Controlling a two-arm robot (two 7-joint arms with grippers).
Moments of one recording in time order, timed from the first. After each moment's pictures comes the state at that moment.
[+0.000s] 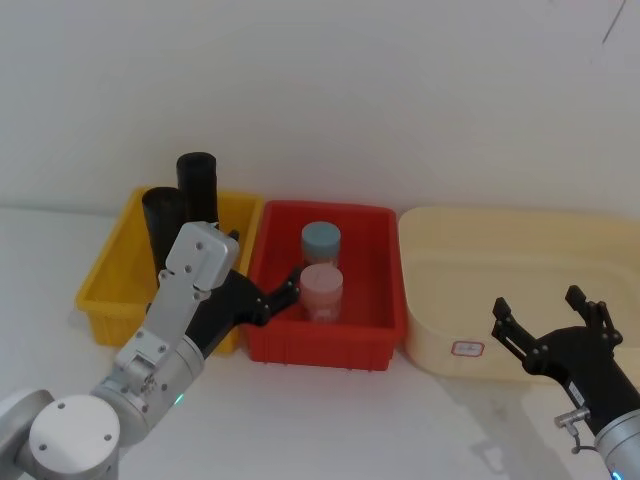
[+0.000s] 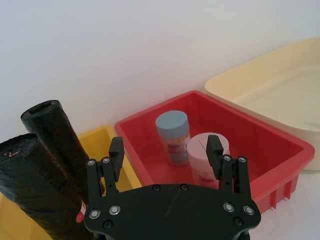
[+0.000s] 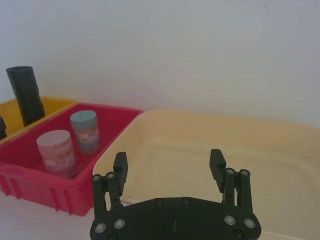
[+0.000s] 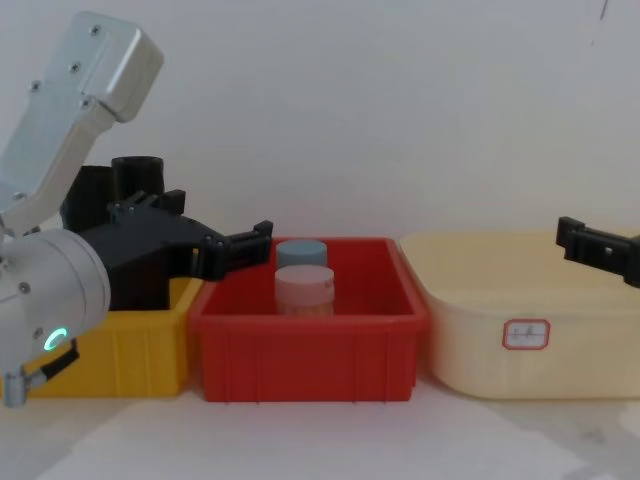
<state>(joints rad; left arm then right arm) -0.24 0.38 0.45 -1.63 -0.20 0.01 -0.01 -0.01 0.34 -0.23 -1.77 0.29 0.03 0.07</state>
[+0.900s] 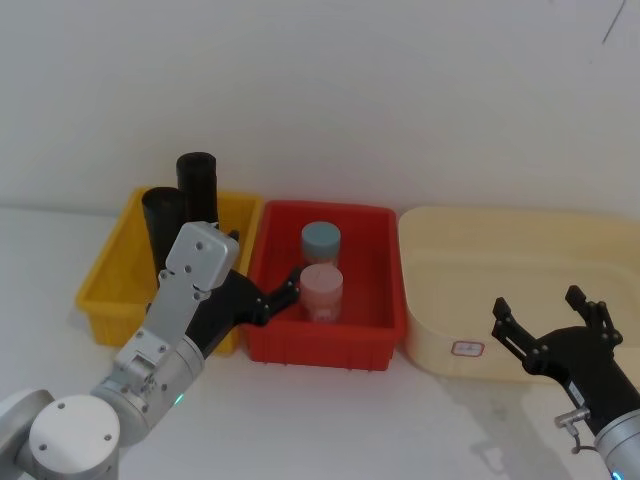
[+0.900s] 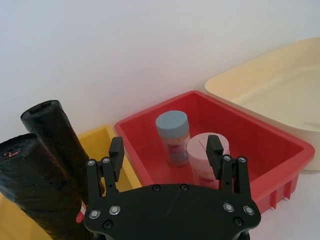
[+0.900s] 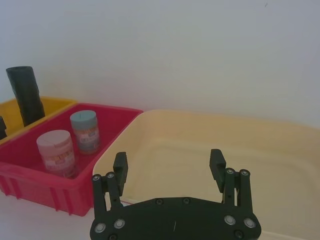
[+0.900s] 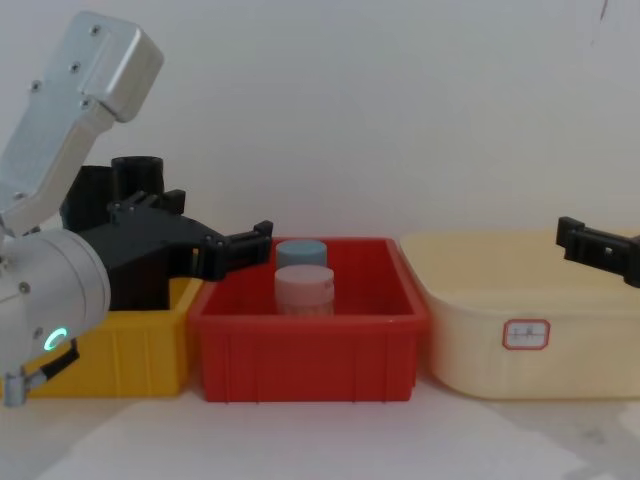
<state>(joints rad) -0.24 0.38 0.45 -1.63 -0.20 0.01 -0.01 -0.01 0.34 -0.23 -1.77 0.29 0.03 0.07</state>
